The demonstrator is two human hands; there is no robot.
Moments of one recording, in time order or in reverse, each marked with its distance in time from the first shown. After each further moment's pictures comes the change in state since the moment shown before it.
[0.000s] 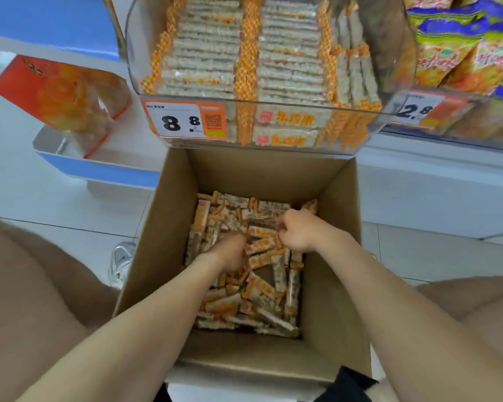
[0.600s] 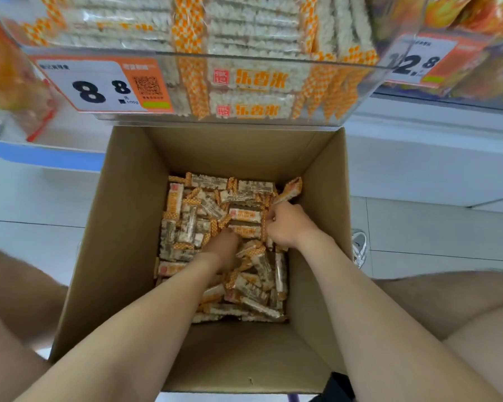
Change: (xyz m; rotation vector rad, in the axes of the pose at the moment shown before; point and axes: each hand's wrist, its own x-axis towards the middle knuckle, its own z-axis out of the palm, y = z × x) left_hand 0.053 0.006 0.059 0.140 -0.118 -0.017; right_hand 0.027 0.035 0.039 0.322 0.098 0.176
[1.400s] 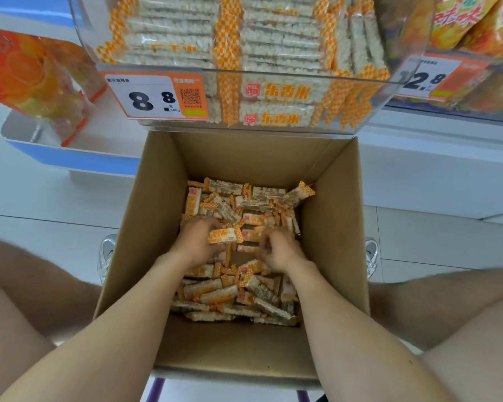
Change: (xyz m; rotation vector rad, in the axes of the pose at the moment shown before) left_hand -0.084 -0.057 -0.047 -0.309 0.348 -0.109; right_hand 0.046 0.030 0.101 0.005 0.055 -0.146
